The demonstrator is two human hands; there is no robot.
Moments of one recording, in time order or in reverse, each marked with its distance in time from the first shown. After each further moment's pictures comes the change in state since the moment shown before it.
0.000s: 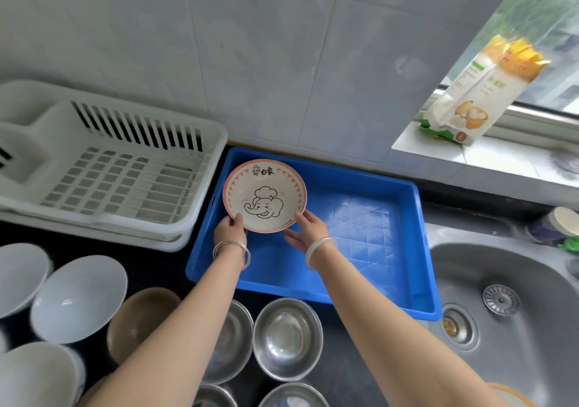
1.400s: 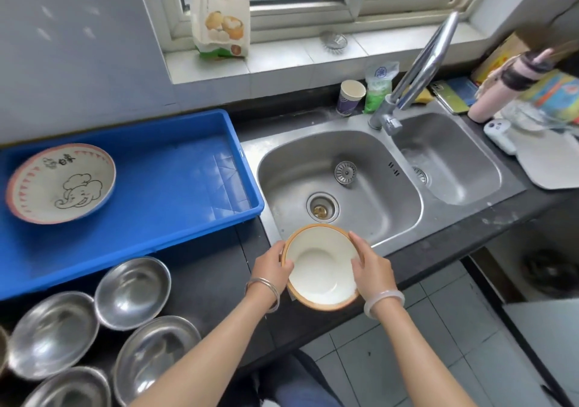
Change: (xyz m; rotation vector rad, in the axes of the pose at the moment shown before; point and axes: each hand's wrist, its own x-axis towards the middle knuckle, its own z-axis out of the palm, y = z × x) left_hand -0.303 -0.175 0.138 0.949 -0.836 0.383; right_hand -0.254 0.118 -0.372 -0.799 0.714 -0.184
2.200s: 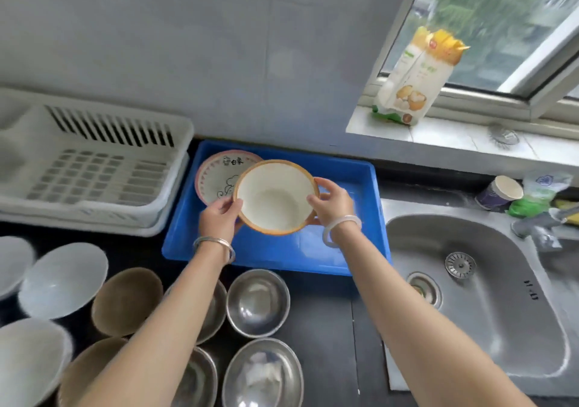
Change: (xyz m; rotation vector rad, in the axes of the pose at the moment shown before) left_hand 0.007 -0.089 -0.295 -0.845 0.790 -0.082; right_hand 0.045 -0.341 0.145 0.428 -0.369 -0.306
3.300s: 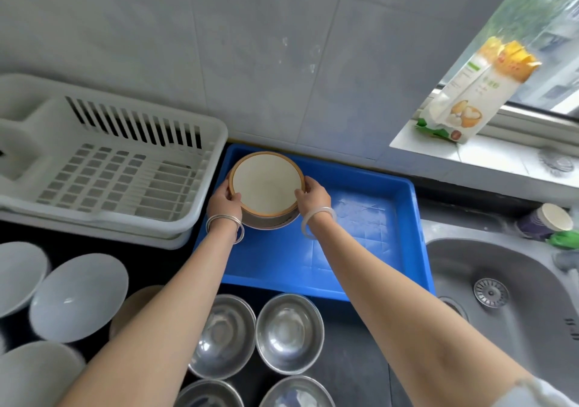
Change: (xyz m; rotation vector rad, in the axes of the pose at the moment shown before) left_hand 0.120 -0.013 -0.027 0.266 0.076 0.019; right_hand 0.081 -0.006 0.122 -0.256 -0.013 -0.002
